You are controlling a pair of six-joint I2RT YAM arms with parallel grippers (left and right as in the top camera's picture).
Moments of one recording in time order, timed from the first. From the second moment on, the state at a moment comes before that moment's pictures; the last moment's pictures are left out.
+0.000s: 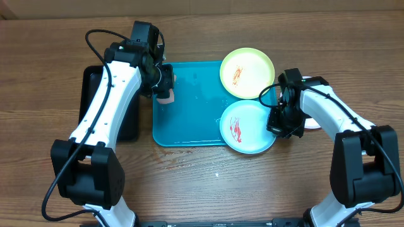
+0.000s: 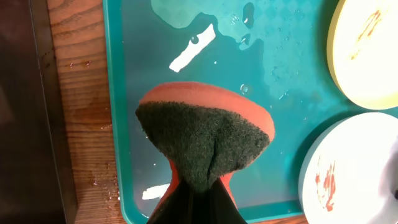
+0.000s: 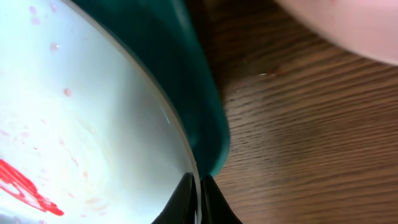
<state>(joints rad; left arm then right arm) -0.20 1.86 1.64 -1.08 0.15 -0.29 0.16 1.83 1.17 -1.04 -0.15 0.47</state>
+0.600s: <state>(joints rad) -0.20 1.86 1.64 -1.08 0.15 -0.29 0.58 1.85 1.18 -0.49 -0.14 0.67</state>
